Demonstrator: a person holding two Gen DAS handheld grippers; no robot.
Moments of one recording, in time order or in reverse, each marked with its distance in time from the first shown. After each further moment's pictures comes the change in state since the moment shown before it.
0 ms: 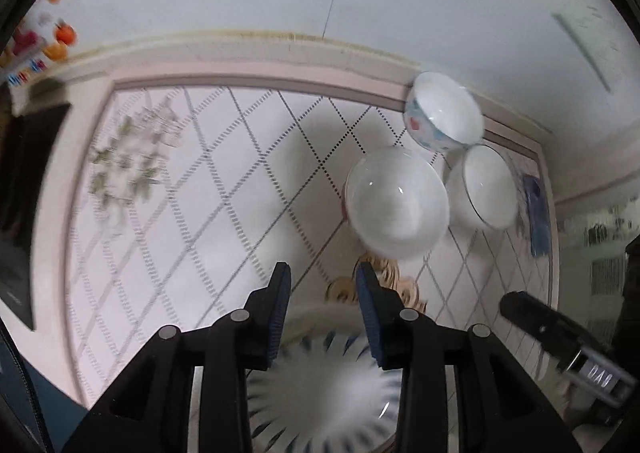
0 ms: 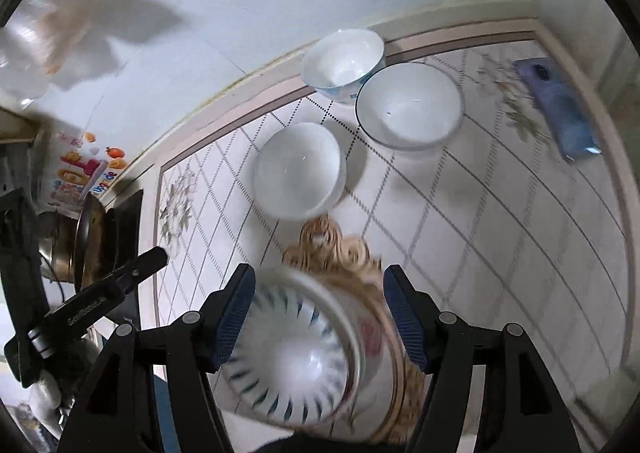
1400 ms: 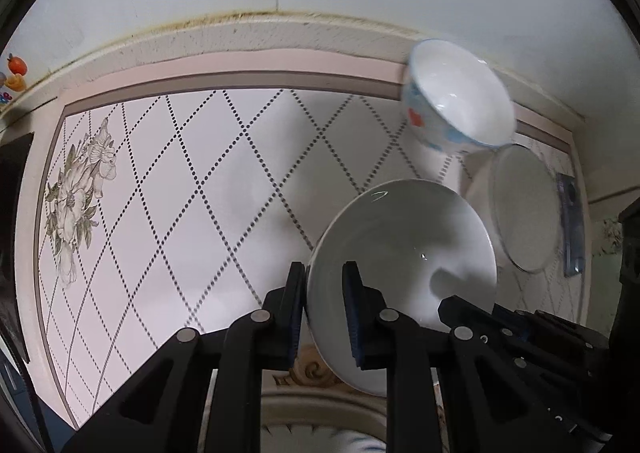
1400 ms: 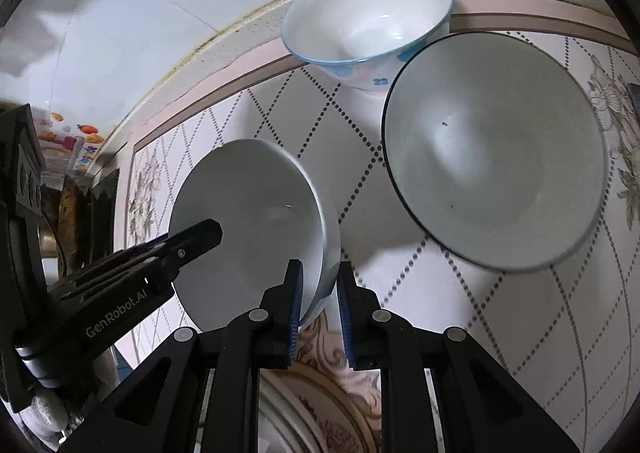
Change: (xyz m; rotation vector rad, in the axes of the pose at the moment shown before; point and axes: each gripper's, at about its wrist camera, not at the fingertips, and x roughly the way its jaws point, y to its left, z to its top) left arm 0.056 -0.048 0.023 0.072 0.057 0.081; right arm 0.114 -0.009 0.060 -0.096 0.131 0.037
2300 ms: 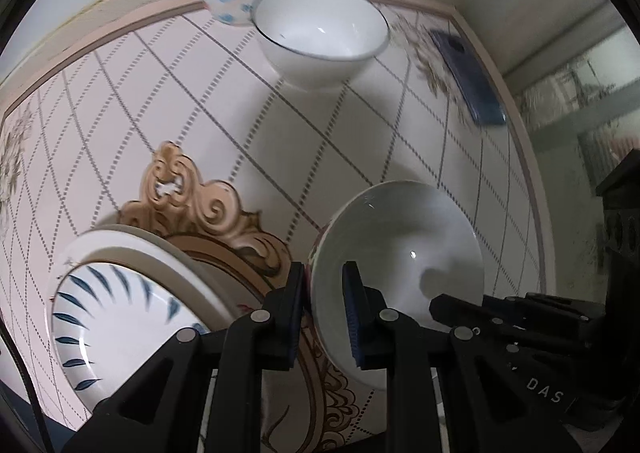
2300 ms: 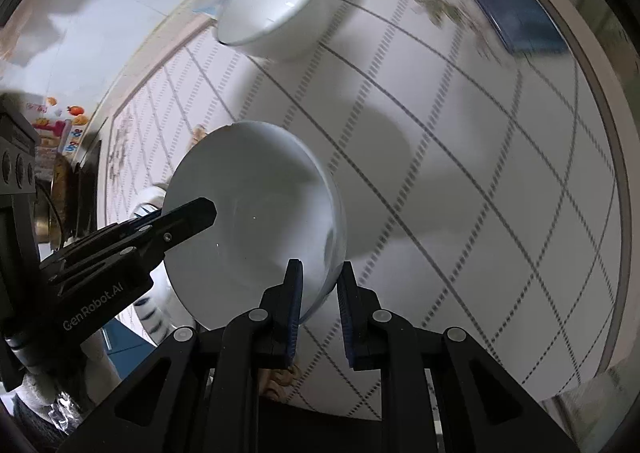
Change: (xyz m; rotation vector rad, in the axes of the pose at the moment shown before) left arm 0.003 -0.129 -0.113 0.230 0.095 -0.128; right arm -0.087 -0.120 -0.163 0.139 0.045 -0.063
